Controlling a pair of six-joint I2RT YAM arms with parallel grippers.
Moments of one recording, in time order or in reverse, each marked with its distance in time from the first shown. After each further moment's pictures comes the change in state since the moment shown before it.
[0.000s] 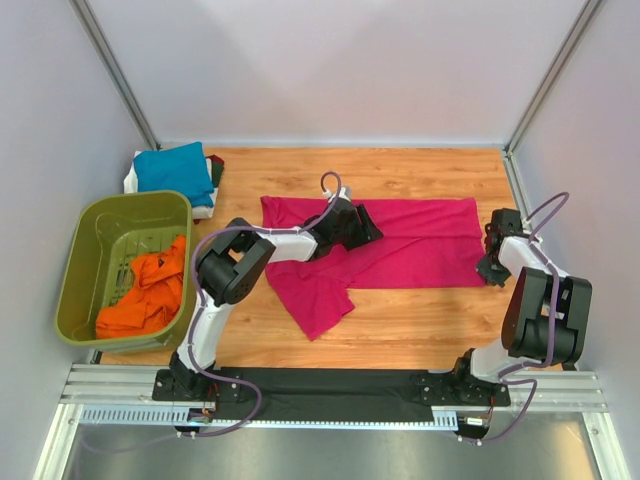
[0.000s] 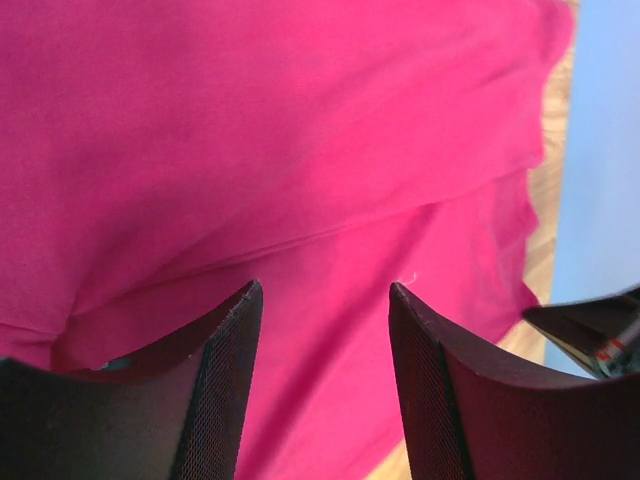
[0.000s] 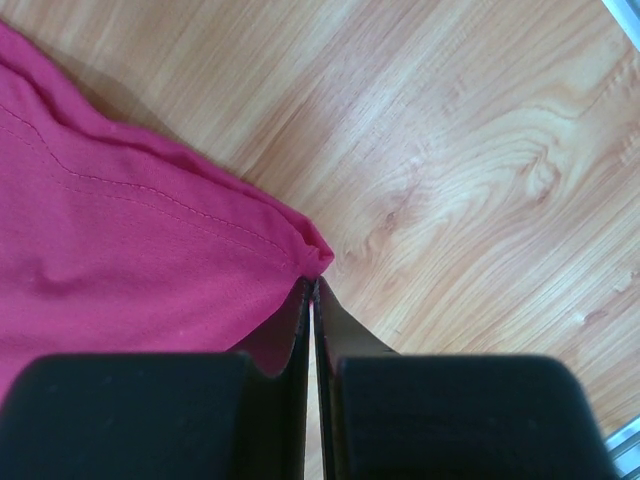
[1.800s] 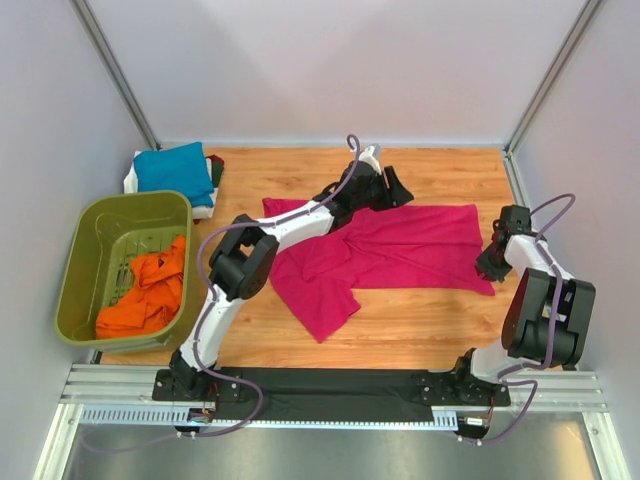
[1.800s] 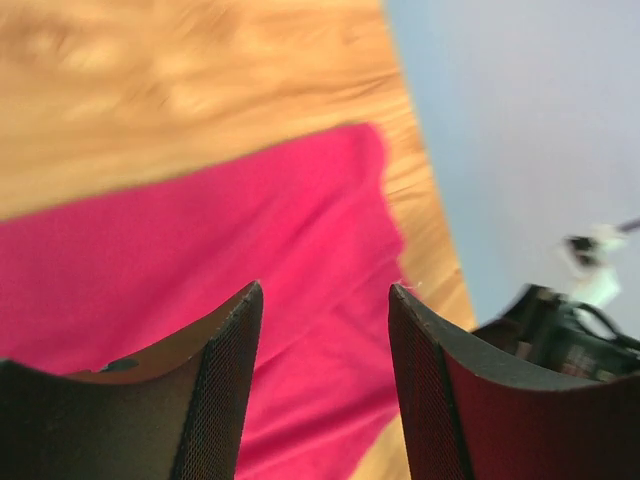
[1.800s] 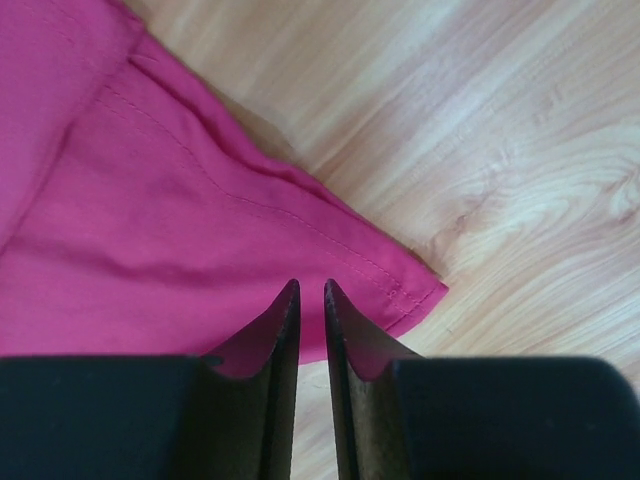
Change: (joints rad) left arm -0.008 0.109 0.465 -0.108 0.074 0.171; right arm -0.043 -0.011 0.039 0.001 -0.192 -0.042
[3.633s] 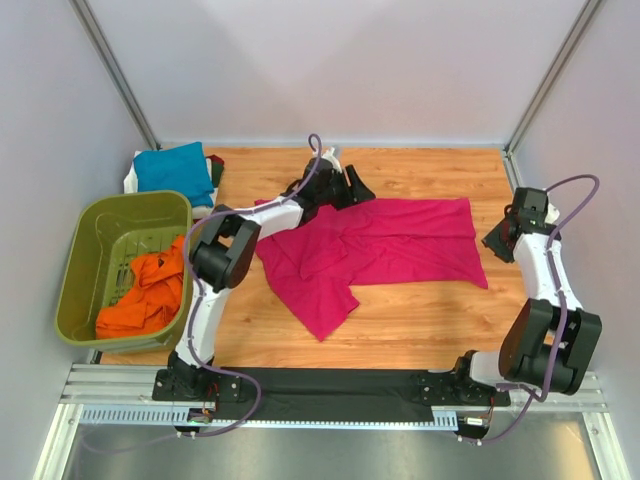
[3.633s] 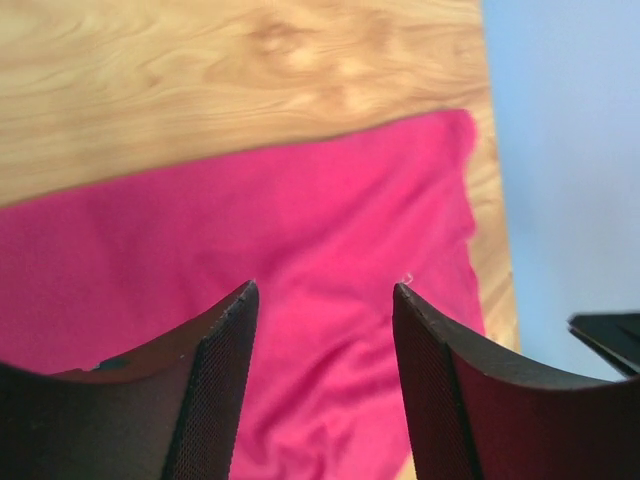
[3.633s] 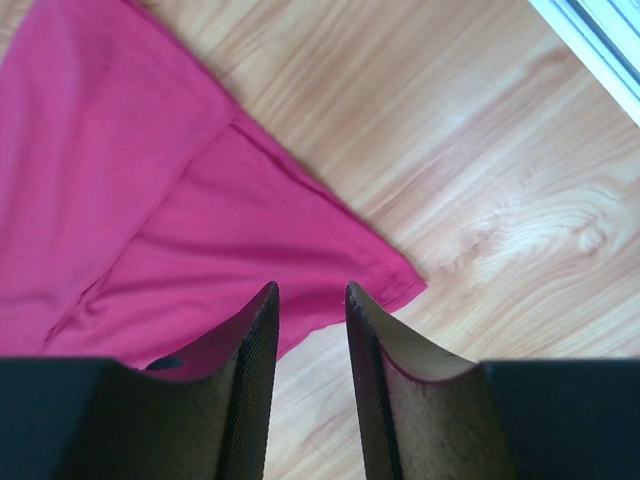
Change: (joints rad) left arm 0.182 0.034 -0.171 0.067 0.136 -0.040; right arm 0.006 -0.125 0.113 -0.043 0.005 -0.005
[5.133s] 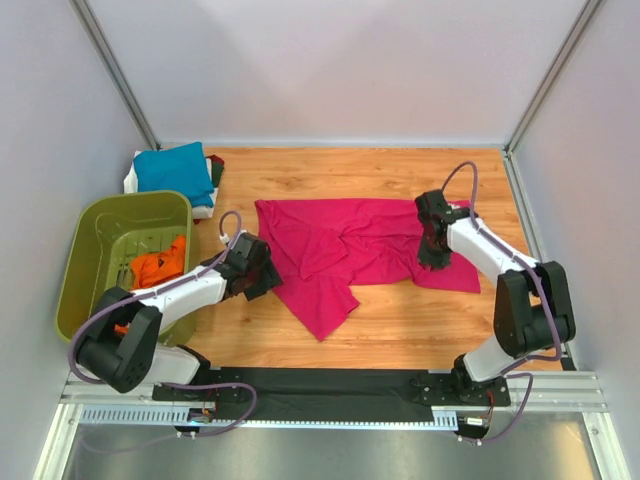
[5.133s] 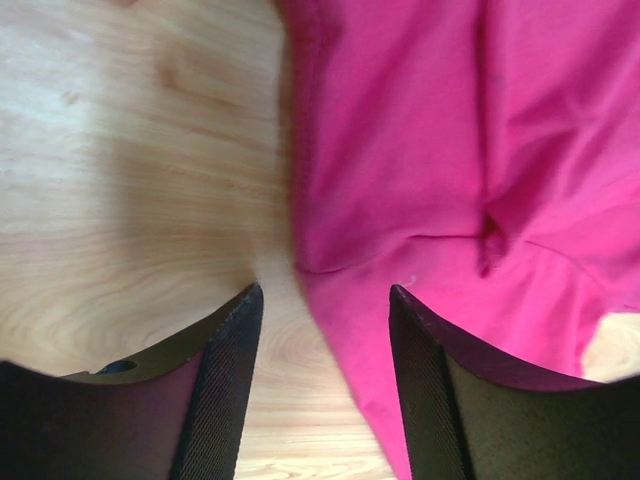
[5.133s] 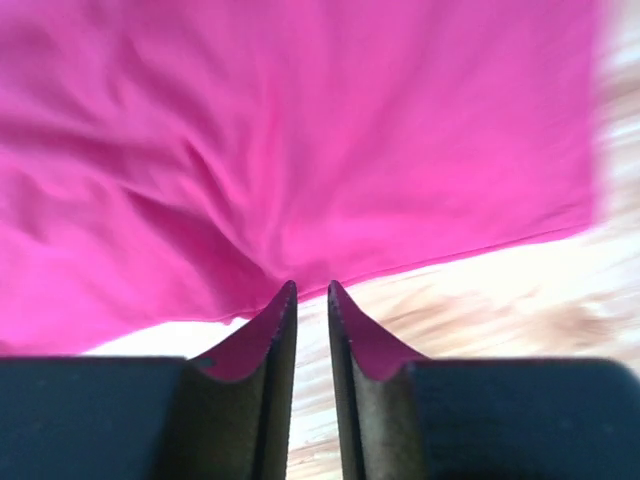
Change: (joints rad) left arm 0.076 -0.961 -1.028 -0.520 -0.381 -0.097; right arm 0.552 0.186 0.020 -0.160 0.075 0.026
